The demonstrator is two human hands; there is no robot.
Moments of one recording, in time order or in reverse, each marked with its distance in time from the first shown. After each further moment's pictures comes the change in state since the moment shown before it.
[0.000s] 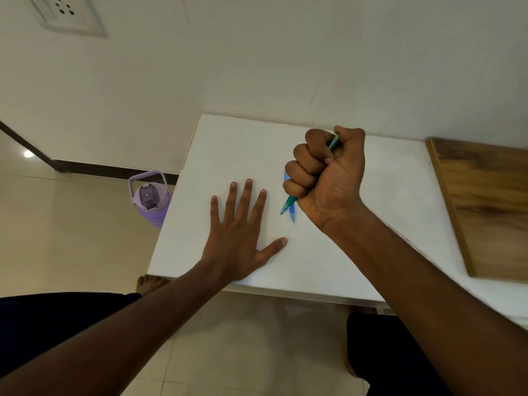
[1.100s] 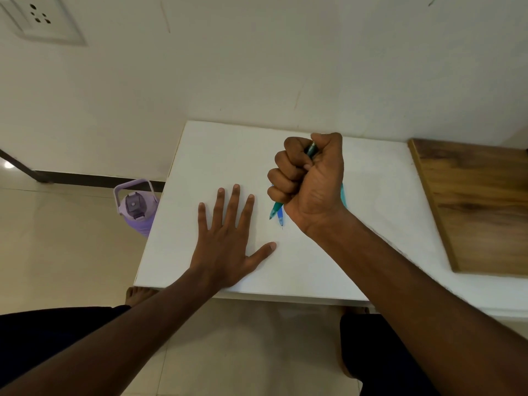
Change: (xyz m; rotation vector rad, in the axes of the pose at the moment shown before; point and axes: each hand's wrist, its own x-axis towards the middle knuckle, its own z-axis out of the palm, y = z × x) left_hand 0.001 0.000 0.000 0.013 0.012 0.003; right_hand -0.001 0.002 0.000 -0.070 0.062 -0.010
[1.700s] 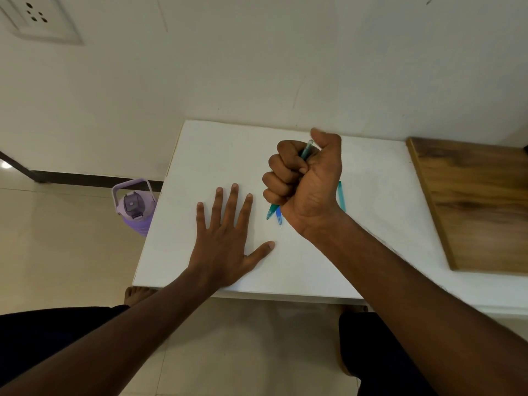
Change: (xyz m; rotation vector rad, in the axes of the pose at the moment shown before) left_hand 0.000 0.000 0.001 0.001 -0.003 0.000; right_hand 0.001 0.007 -0.003 -0.018 -0.049 0.006
